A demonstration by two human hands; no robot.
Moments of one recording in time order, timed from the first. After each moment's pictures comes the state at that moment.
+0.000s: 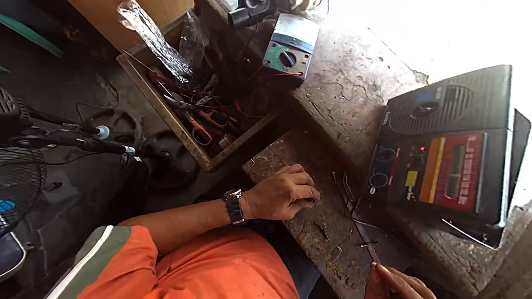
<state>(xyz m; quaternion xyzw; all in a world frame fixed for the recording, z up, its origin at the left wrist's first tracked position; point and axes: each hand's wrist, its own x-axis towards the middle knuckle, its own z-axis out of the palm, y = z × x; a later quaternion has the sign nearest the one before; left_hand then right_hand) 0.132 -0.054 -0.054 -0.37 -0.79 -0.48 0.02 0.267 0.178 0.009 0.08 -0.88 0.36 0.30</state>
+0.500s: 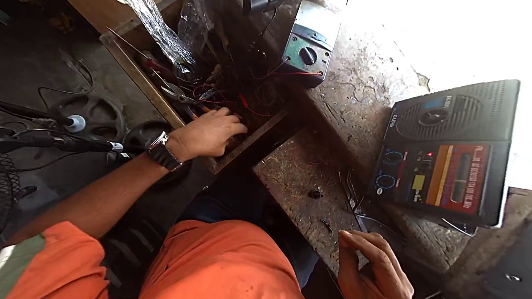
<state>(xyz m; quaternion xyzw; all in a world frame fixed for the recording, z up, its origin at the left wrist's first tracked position) 0.059 -0.243 -0.035 -0.32 -0.92 -0.20 -0.12 0.232 0.126 0.026 0.16 -0.90 0.36 0.20</state>
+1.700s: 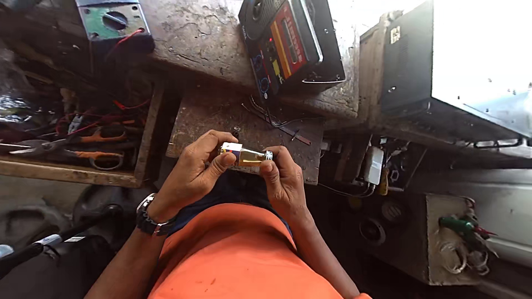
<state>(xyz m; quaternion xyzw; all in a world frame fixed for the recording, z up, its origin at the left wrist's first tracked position) 0.152 -0.100 0.004 -0.38 -0.67 -0.62 -0.16 0.271 0.087 0.010 -0.03 -0.85 0.49 0.20</state>
